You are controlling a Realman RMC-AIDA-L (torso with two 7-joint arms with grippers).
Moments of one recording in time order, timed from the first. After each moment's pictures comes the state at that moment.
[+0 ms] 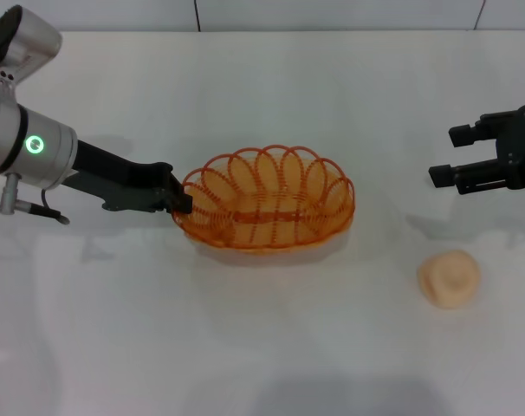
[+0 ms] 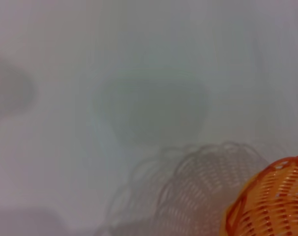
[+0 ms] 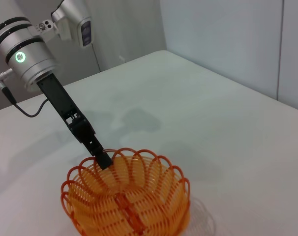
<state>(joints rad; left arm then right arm) -0.75 -2.04 0.85 0.75 2.47 1.47 -2.71 0.46 1.99 -1.01 -1.23 -2.02 -1.58 1.92</state>
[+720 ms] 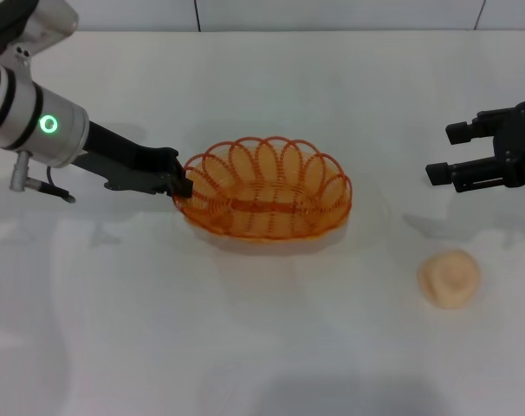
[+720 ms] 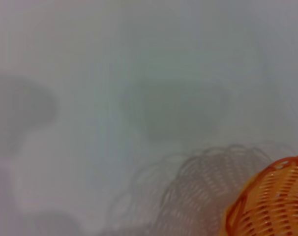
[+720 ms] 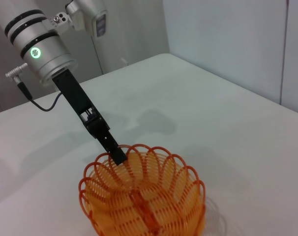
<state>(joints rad) -0.81 -2.04 0.88 0.74 2.52 1.43 -2.72 0.46 2.00 -1.01 -1.24 -2.02 -1.58 1.91</state>
